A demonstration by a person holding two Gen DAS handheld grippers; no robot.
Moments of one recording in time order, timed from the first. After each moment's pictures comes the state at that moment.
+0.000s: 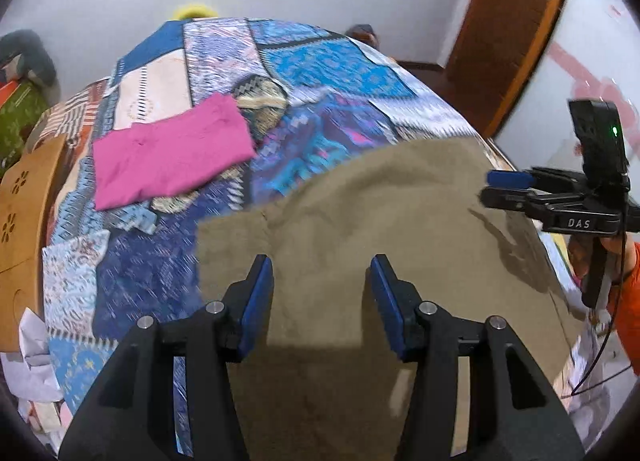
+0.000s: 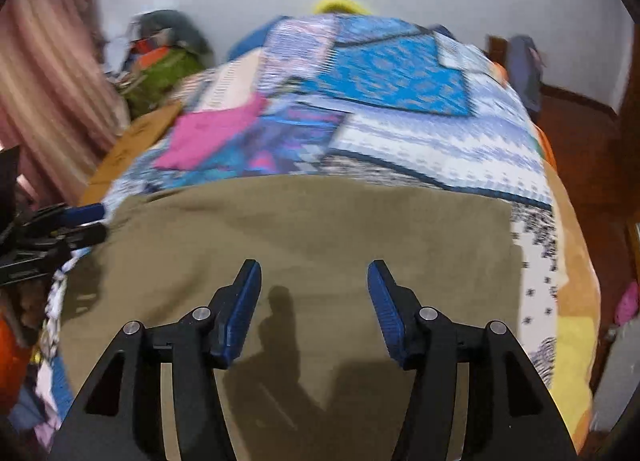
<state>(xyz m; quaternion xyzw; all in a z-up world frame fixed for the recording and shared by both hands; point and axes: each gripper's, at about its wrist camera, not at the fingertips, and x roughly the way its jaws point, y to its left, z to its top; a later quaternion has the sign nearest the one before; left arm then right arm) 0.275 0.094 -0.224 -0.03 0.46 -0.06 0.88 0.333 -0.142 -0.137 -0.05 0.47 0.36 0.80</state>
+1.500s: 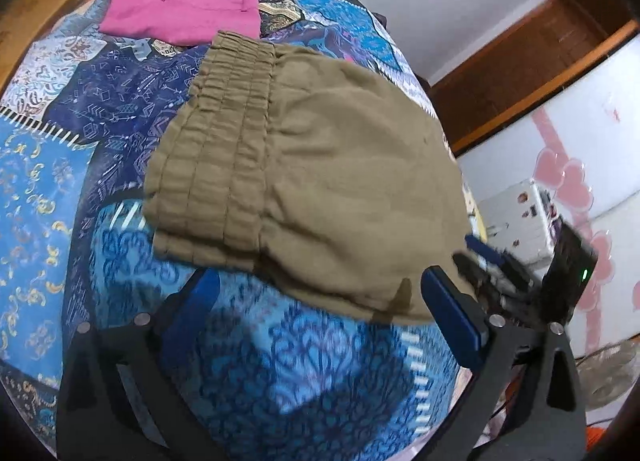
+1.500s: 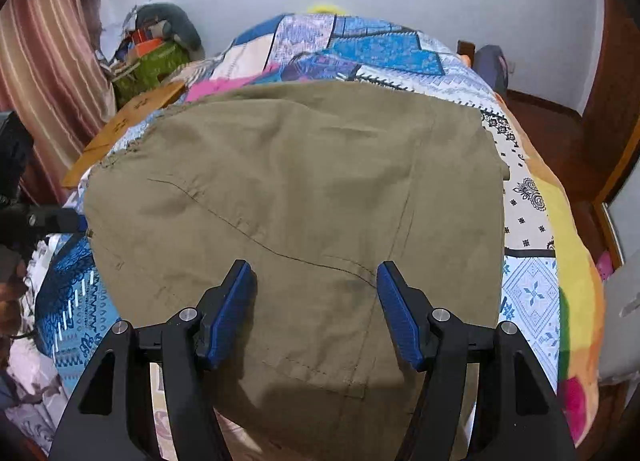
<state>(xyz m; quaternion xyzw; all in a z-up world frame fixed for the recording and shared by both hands) 0.186 0.112 -0.259 -0.27 0.49 -0.09 0.82 0.218 -0.167 -0.166 -0.07 0.44 0.29 0.85</state>
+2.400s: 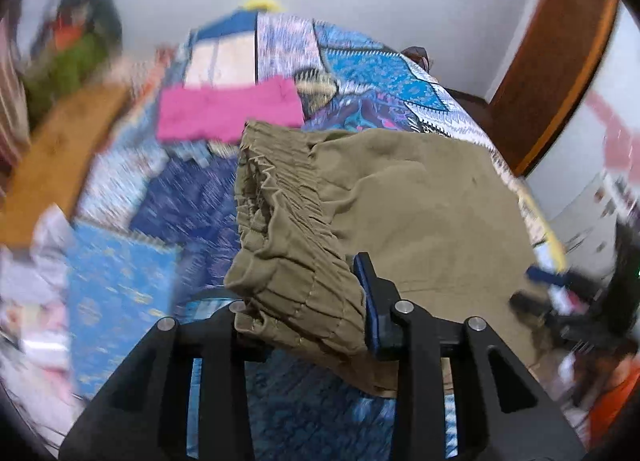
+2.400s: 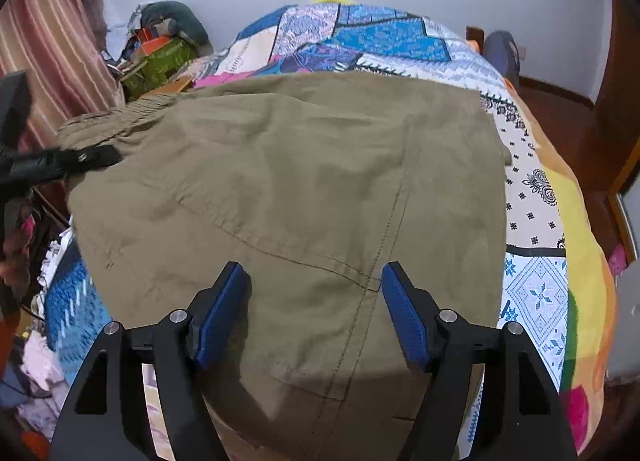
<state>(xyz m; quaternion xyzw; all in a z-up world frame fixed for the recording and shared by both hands) 0.185 0.087 -0.208 -0.08 0.43 0.05 0.90 0.230 -0.171 -0.162 -0.05 0.48 0.31 0.82</state>
